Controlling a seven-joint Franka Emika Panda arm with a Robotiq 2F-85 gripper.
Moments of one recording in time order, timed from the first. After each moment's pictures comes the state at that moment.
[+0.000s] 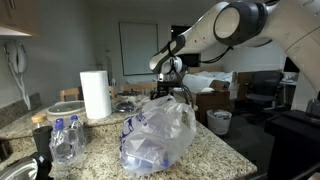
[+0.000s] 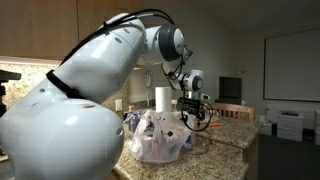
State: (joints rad) arm 0.07 0.68 0.01 -1.40 0.11 2.10 0.16
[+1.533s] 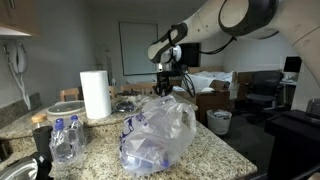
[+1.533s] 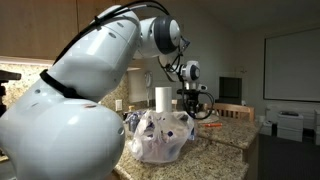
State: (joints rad) arm 0.09 0.59 0.01 -1.38 0.01 1.94 0.10
